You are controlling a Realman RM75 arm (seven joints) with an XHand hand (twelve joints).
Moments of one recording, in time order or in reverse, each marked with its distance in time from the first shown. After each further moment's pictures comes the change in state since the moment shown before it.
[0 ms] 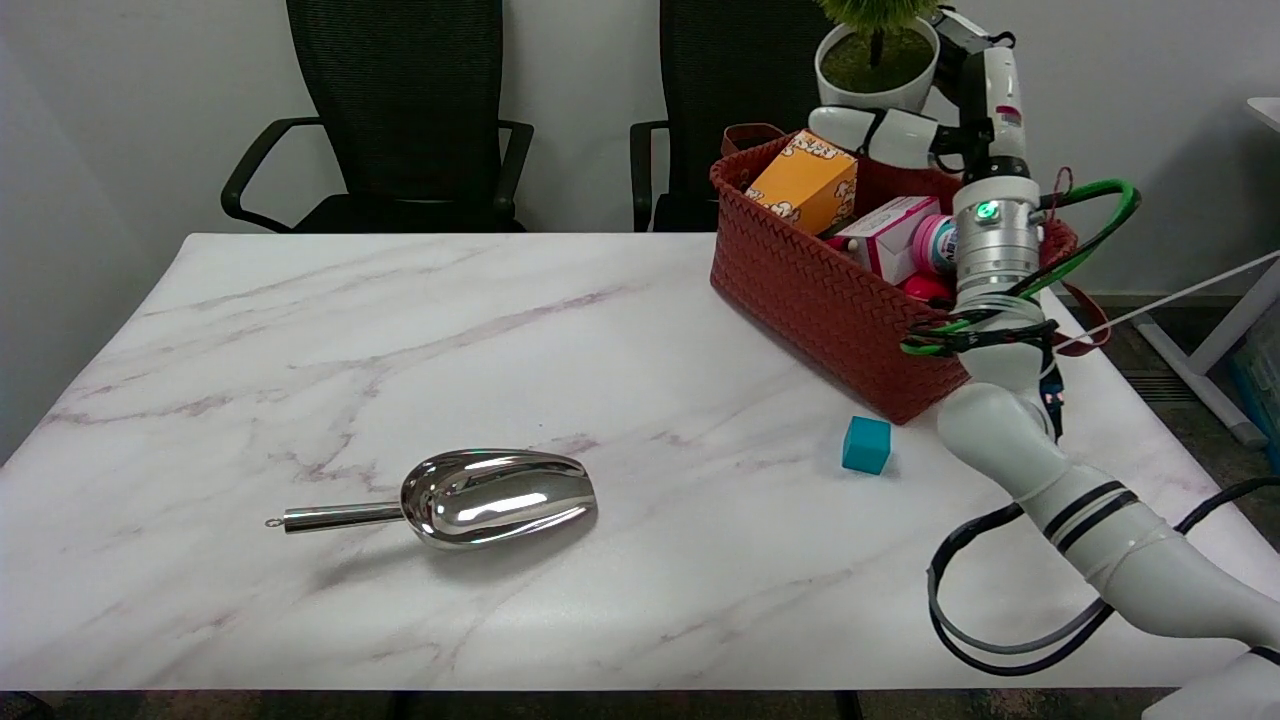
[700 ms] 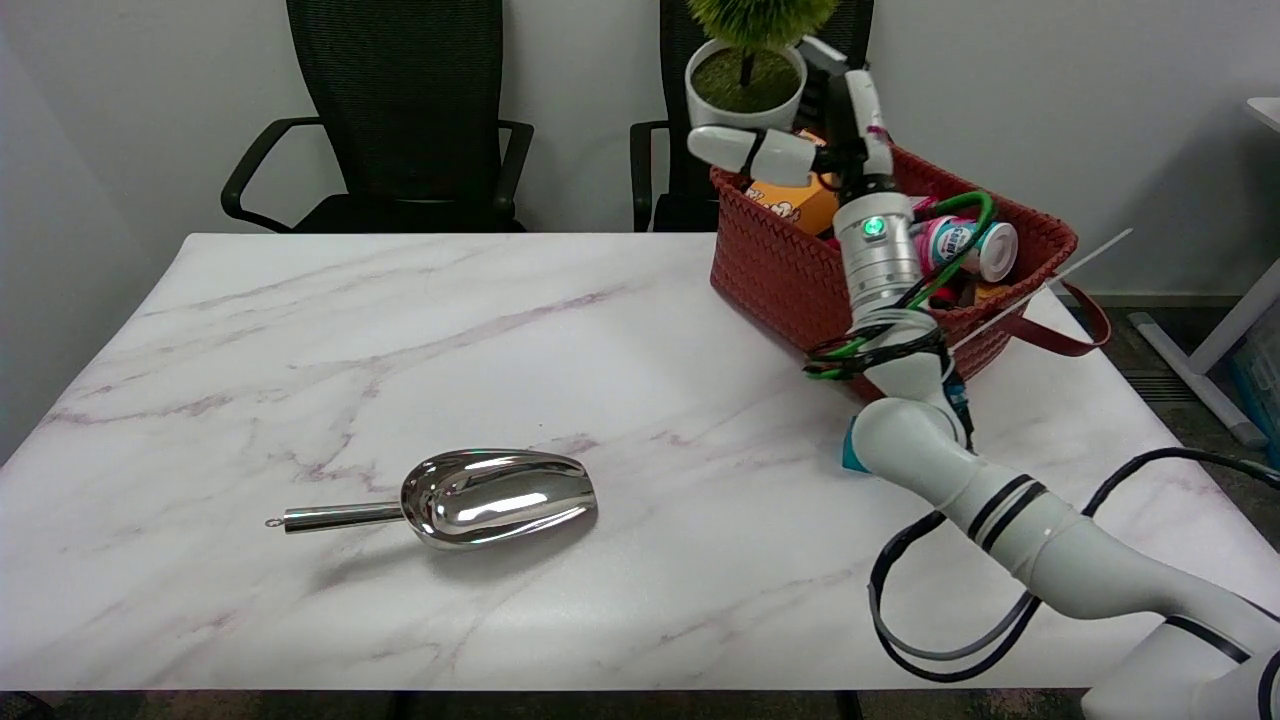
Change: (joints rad) arm 0.113 -0.090 -0.208 -0.098 -0.064 -0.006 0.217
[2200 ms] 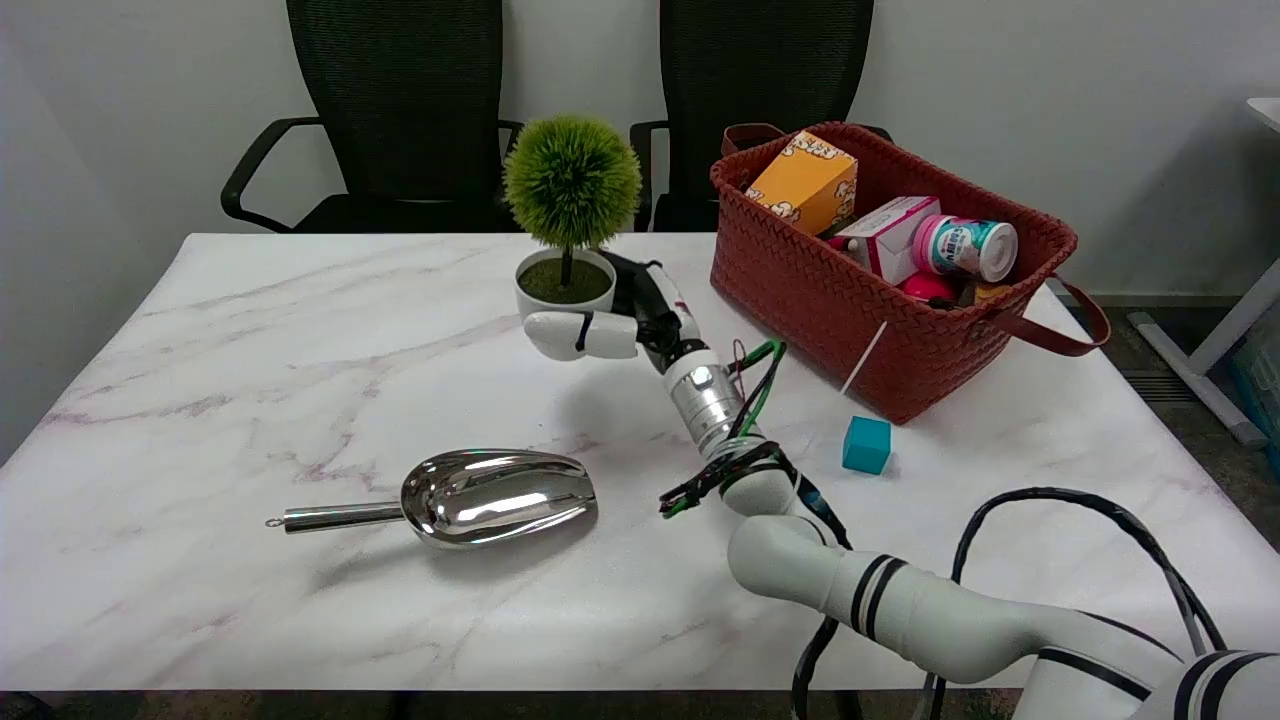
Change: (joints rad) arm 0.036 -0.247 -0.300 -0.354 0.020 -0.071 0.287
